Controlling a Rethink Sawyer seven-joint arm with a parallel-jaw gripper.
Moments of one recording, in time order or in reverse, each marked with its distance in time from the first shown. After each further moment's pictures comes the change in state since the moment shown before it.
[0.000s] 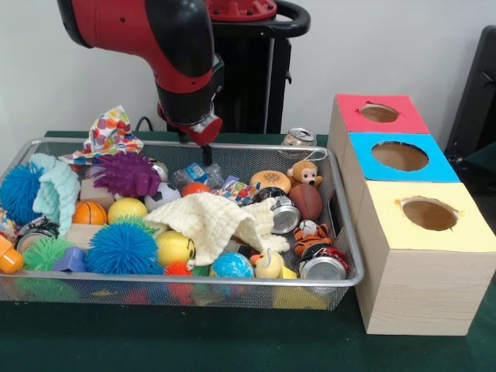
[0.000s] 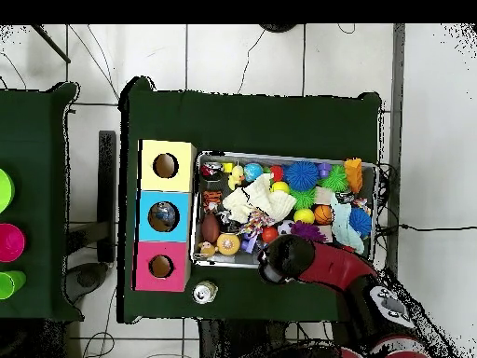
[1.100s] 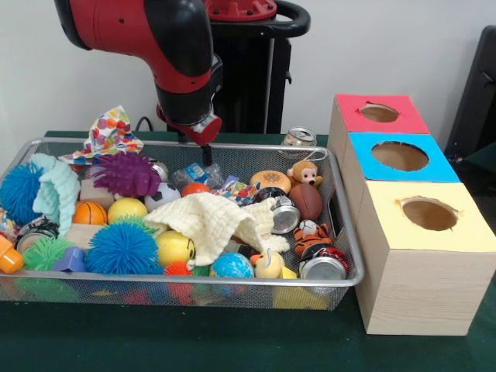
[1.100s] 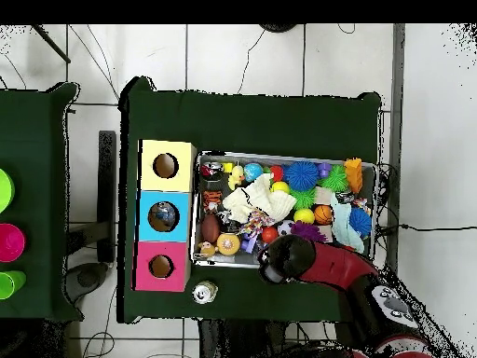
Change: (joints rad) arm -0.021 -0.005 0.025 0.001 -0.030 0.006 0.000
